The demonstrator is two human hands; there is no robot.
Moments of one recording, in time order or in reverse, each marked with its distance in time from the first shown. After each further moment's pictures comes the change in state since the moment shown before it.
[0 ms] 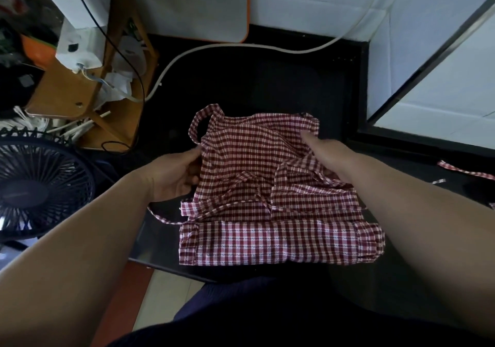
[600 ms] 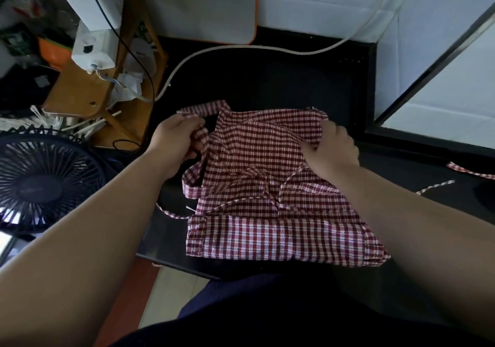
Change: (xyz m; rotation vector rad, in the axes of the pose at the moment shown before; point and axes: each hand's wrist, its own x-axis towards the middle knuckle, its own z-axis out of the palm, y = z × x) left_hand -0.007 0.034 0.011 -0.040 0.542 0.423; right_hand -0.010 -0.001 0.019 -0.461 0.443 -0.327
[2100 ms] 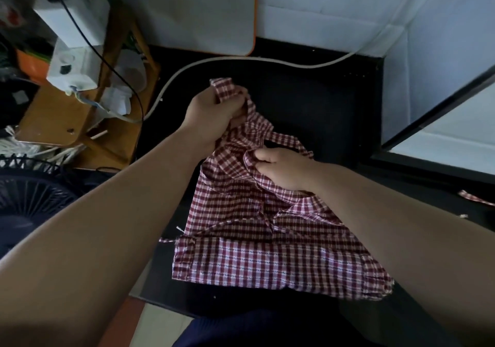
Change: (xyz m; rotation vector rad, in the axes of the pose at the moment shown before) left_hand 0.045 0.059 0.071 -0.162 -0.160 0.141; right_hand 0.024 -0.067 -0.011 0.143 -0.689 -0.350
